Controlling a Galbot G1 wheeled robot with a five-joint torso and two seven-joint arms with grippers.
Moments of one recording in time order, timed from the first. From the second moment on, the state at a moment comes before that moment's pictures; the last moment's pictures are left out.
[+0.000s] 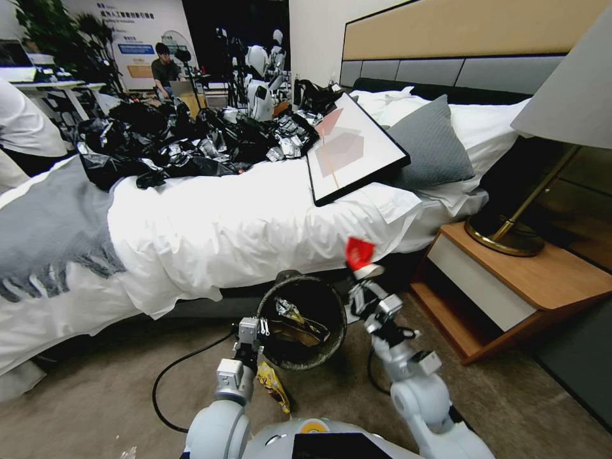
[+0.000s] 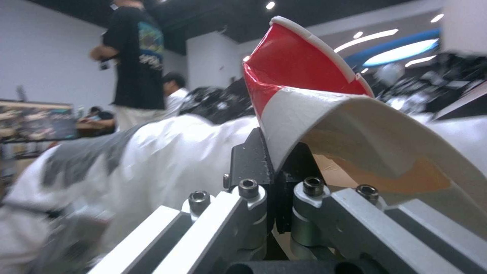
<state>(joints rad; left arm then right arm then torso) 1.72 -1.46 -0.34 -2.27 0.05 0.17 -0.07 -1.59 1.18 0.18 2.18 0.30 0.38 -0.33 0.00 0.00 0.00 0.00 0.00</state>
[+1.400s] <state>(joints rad) 1.72 -1.47 -0.34 -2.27 0.05 0.17 -0.07 -1.59 1.16 0.07 2.06 0.20 0.36 -0.24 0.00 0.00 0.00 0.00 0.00</state>
